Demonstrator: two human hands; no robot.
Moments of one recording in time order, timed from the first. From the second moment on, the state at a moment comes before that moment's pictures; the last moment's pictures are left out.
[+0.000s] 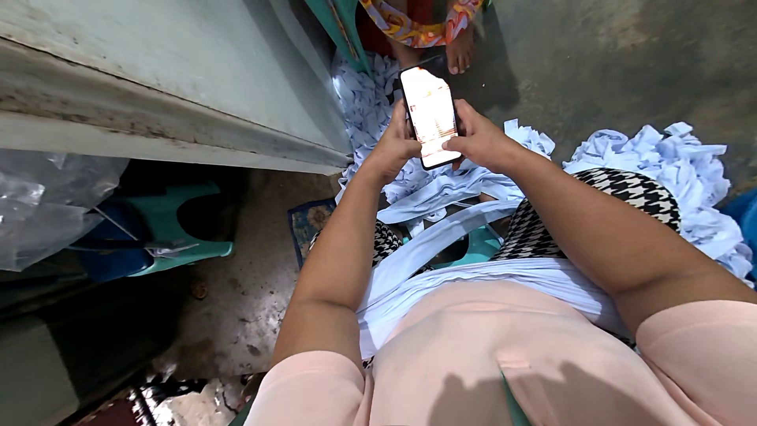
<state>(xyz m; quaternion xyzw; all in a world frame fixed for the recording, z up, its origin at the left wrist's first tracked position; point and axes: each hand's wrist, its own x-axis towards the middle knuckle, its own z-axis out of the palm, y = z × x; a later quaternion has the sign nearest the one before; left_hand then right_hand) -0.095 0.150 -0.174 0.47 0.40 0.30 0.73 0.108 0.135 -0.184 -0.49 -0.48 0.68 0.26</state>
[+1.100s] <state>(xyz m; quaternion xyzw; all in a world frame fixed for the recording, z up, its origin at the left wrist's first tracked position) -0.095 0.150 -0.175 0.47 0.40 0.30 0.73 0.107 0.134 -0.183 -0.50 -0.47 0.68 0.26</state>
